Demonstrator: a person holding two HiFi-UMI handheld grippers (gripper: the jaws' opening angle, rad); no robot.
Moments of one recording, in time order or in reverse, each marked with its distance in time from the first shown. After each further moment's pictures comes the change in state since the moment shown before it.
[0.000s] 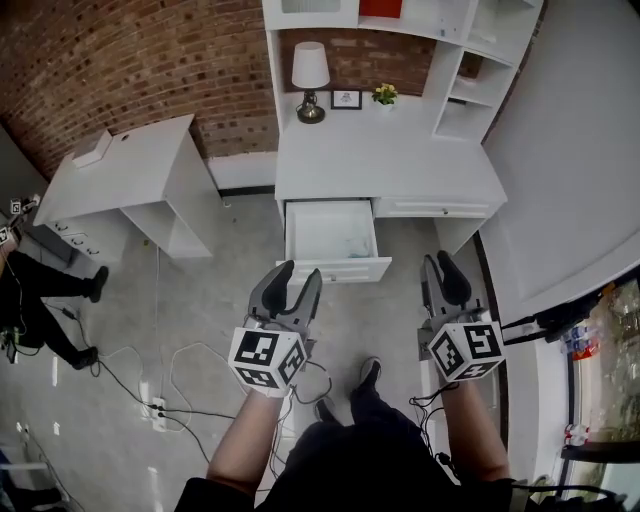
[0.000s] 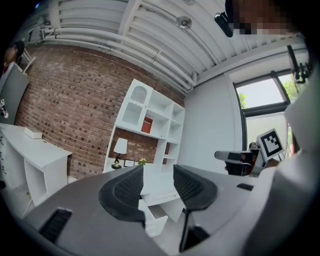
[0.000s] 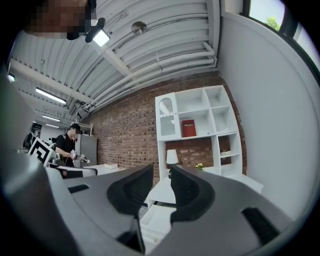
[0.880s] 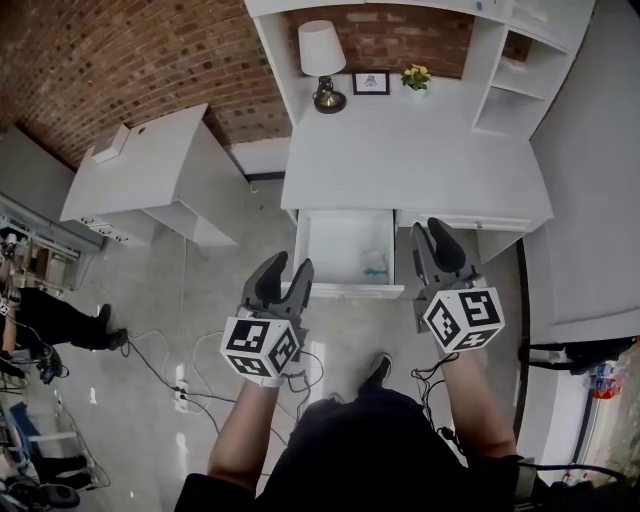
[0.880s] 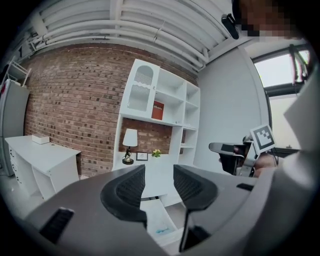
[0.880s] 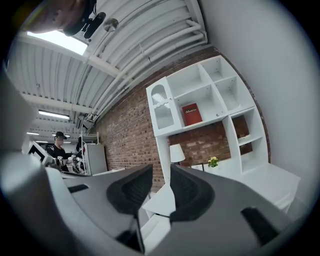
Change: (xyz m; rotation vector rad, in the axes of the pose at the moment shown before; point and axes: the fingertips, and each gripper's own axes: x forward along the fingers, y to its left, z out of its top) left arm 0.169 0.050 -0.012 0.041 0.147 0.174; right arm 0.198 -0.115 -0.025 0.131 0.037 0.178
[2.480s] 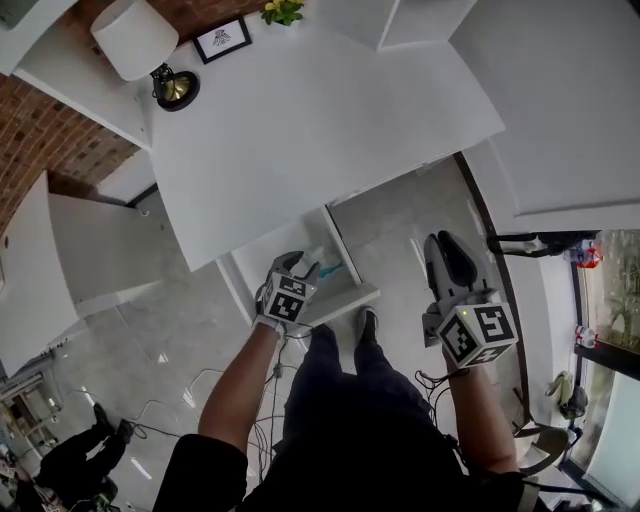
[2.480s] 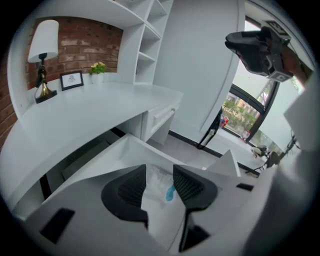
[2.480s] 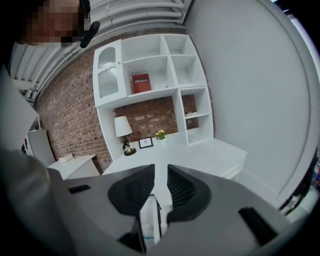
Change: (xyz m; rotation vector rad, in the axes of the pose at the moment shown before) left arm 0.292 0.017 -0.330 0.370 0.771 -0.636; right arm 0.039 -0.152 -0.108 0.142 0.278 -0.580
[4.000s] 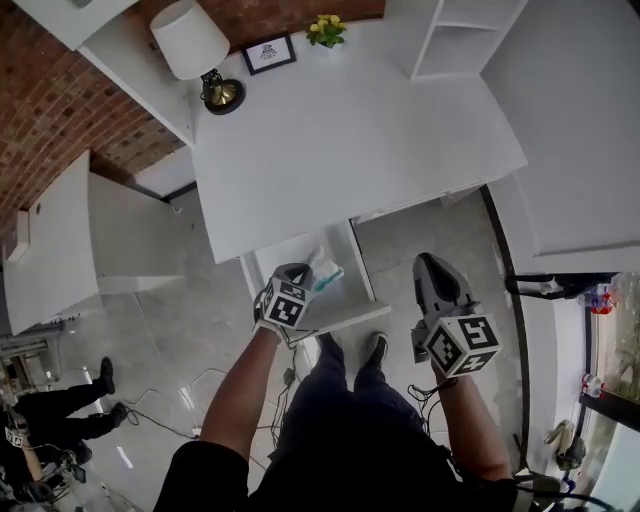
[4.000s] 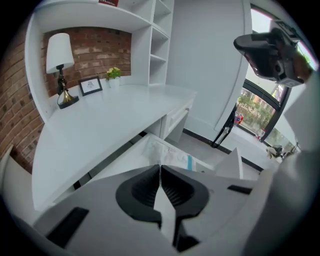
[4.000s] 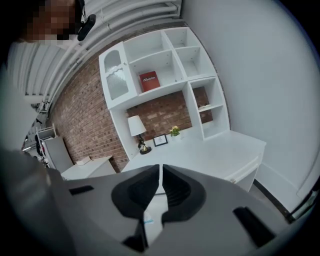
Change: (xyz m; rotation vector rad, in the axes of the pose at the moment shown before) left arm -0.041 0.030 -0.006 -0.034 0.030 0.178; right arm 0.008 0.031 -0.019 0.034 0.015 0.179
